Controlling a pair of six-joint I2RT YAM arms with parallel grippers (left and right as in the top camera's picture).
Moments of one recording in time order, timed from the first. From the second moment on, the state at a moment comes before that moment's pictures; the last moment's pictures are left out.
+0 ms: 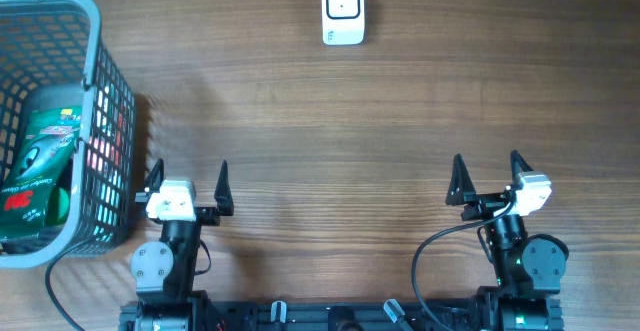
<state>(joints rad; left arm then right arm) 0.03 0.01 0.01 -0.07 0.07 0.01 -0.05 0.02 0.01 0.01 -0.16 0.13</state>
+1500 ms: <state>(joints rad) 0.03 0.01 0.02 0.02 0.42 -0.16 -0.05 0.02 0.01 0.01 -0.16 0.13</state>
